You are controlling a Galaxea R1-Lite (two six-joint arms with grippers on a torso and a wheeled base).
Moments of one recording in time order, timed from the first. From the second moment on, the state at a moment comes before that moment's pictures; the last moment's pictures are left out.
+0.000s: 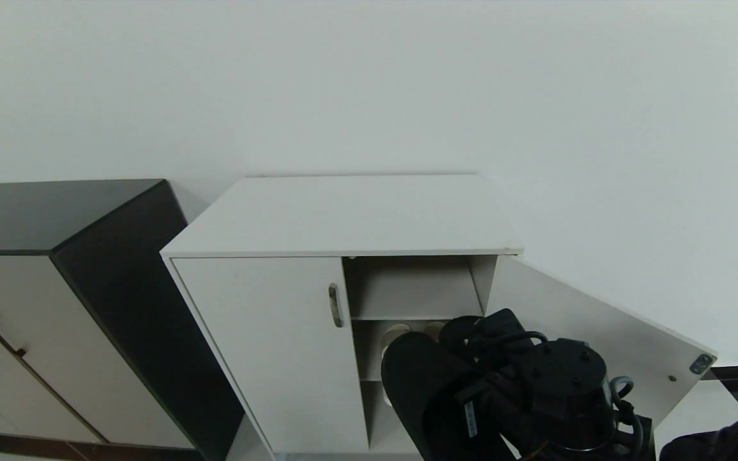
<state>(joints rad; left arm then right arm) 0.00 0.00 0.00 0.00 -0.03 0.01 0.92 1.89 -0.53 -1.02 -0.43 0.13</state>
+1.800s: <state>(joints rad) 0.00 0.00 0.00 0.00 -0.03 0.01 0.93 1.92 -0.51 -1.05 -0.44 0.13</state>
